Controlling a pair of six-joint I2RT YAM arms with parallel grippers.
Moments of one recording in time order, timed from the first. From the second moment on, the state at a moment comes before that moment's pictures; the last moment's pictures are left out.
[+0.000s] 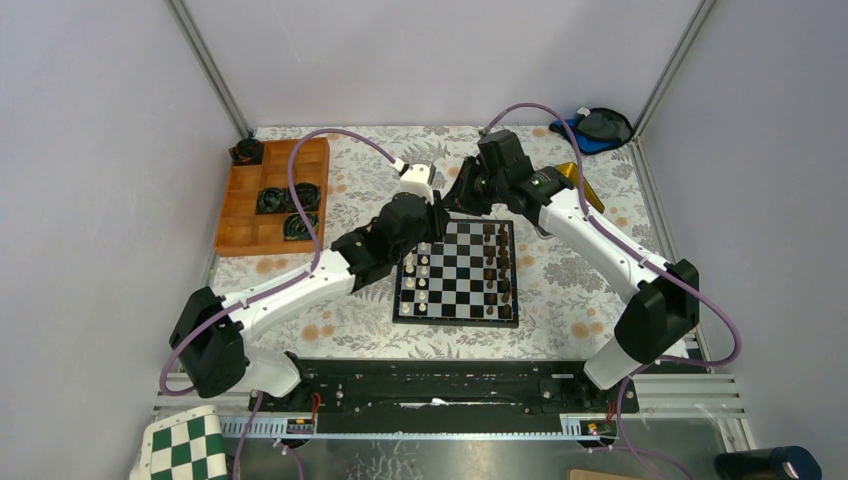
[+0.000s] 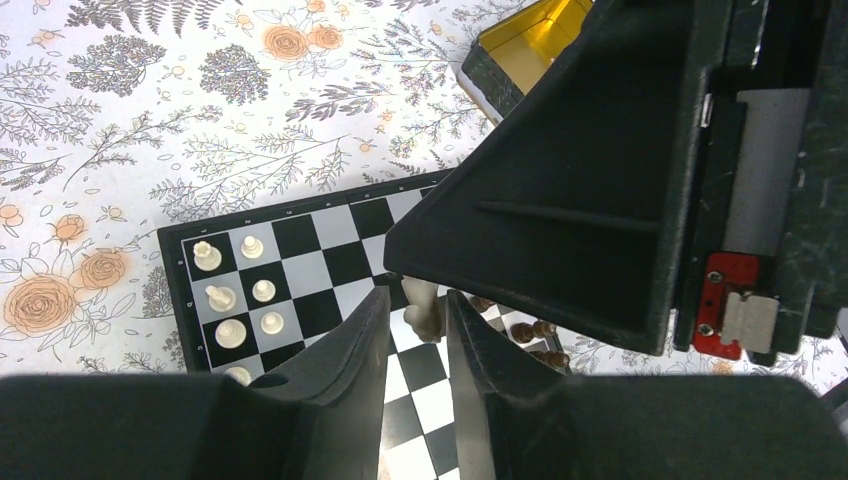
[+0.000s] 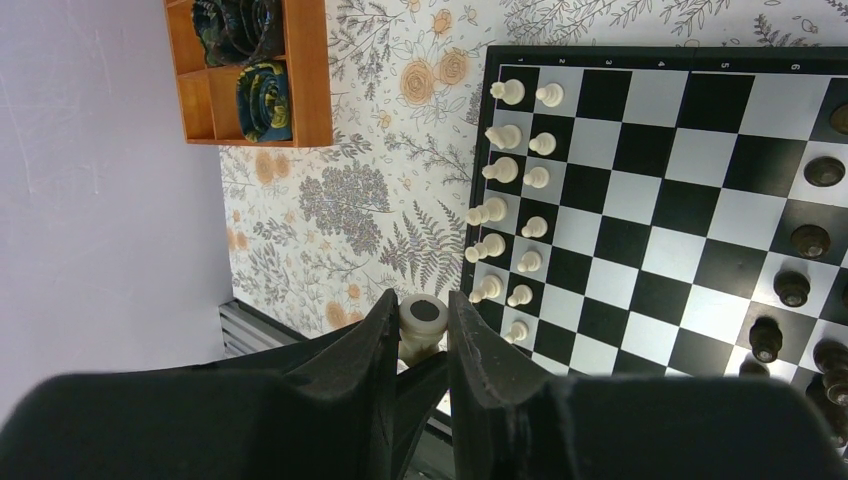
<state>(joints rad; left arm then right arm) -0.84 1.40 1.05 -0.04 -0.32 -0.47 0.60 1.59 1.47 -0.60 -0.15 0.80</state>
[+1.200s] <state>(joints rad) -0.85 1.36 1.03 -0.05 -0.32 -0.49 0.61 1.59 1.47 -0.59 -0.17 0.80</state>
